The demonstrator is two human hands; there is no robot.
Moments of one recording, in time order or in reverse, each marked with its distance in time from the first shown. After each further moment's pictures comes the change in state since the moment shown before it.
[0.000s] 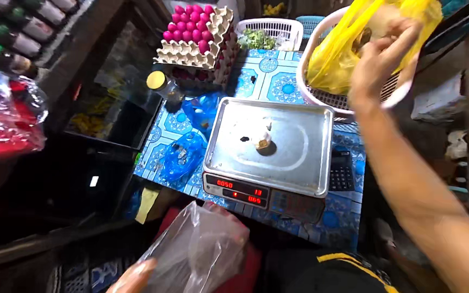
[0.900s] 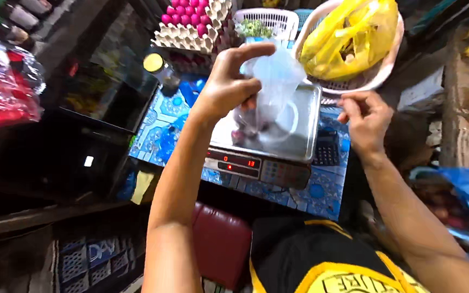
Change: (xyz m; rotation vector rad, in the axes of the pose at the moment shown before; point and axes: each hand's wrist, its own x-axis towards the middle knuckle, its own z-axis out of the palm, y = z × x) left_hand 0.209 -0.034 0.130 -0.051 -0.672 0.104; right_hand -0.154 0.034 -0.081 0.003 -0.223 -0.178
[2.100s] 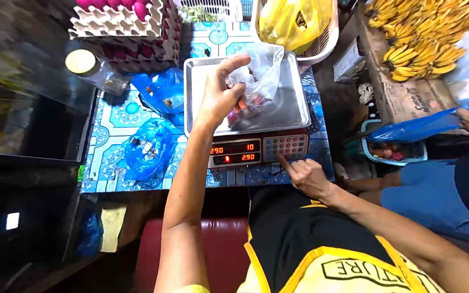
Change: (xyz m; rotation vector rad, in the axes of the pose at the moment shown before) left_hand -0.043 -0.098 0.009 -0.235 -0.034 -0.007; right_hand -0.210 -0.021 0.104 -1.013 -0.231 -0.477
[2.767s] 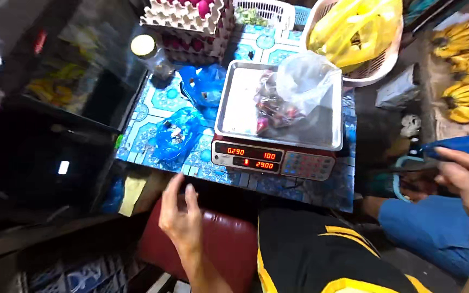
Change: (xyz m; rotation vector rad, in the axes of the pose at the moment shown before) left_hand -0.248 -0.004 0.009 0.768 0.914 -0.205; right_hand 0.011 0.144 -0.158 0.616 0.004 0.529
